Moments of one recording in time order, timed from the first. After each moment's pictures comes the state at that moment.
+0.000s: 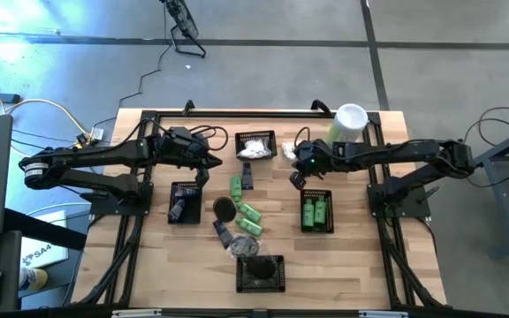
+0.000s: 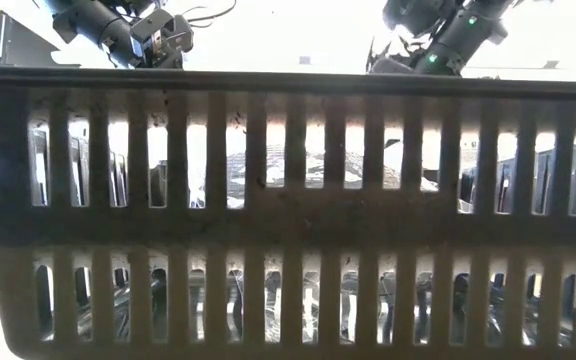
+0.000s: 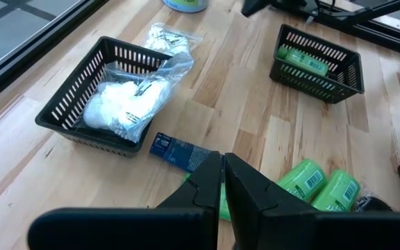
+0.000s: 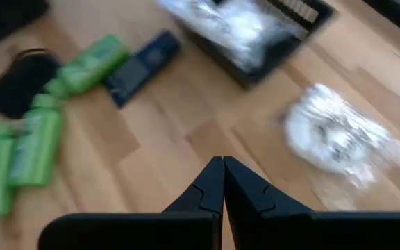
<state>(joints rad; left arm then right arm) 0.29 0.99 0.70 -0.24 0.09 -0.16 -0.16 1.35 0.87 -0.38 0.18 0.43</state>
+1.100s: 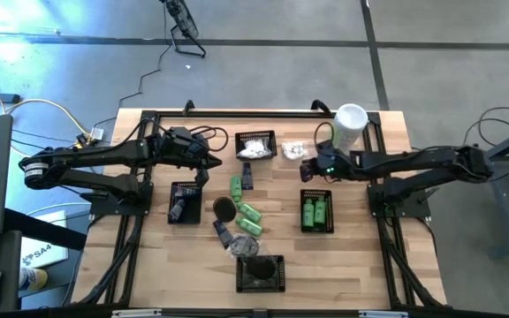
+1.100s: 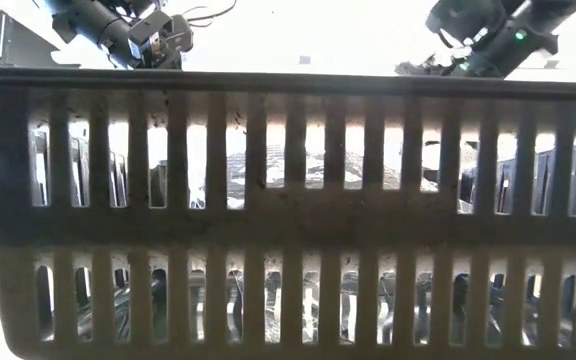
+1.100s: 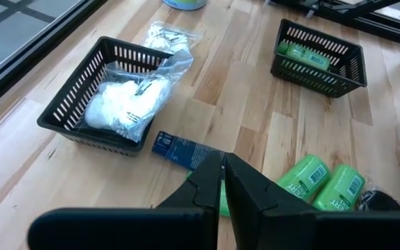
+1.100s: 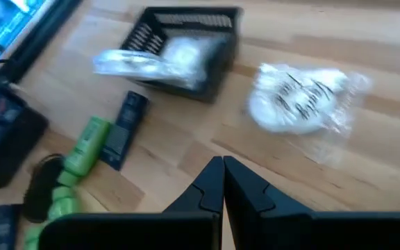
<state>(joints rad) 0.29 0.99 0.70 -0.24 0.09 -0.13 -0.13 1.15 0.62 -0.21 0.36 0.90</state>
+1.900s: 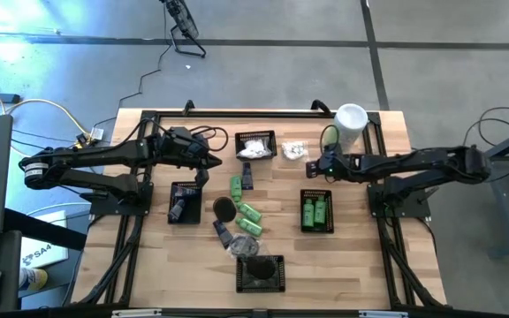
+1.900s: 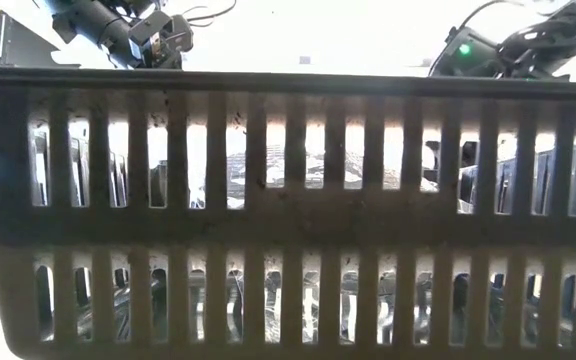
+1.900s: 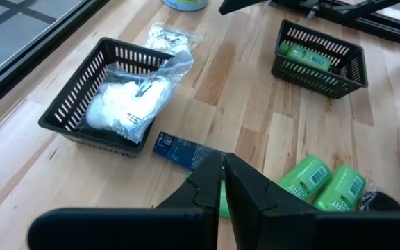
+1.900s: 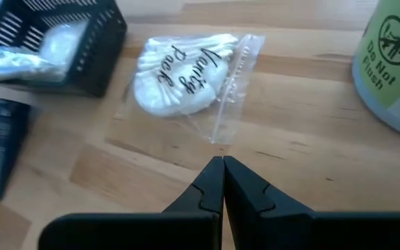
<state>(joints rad) 0.29 0.99 0.70 -0.24 0.09 -0.14 -0.21 1.20 0.45 -0.14 0.42 1.02</state>
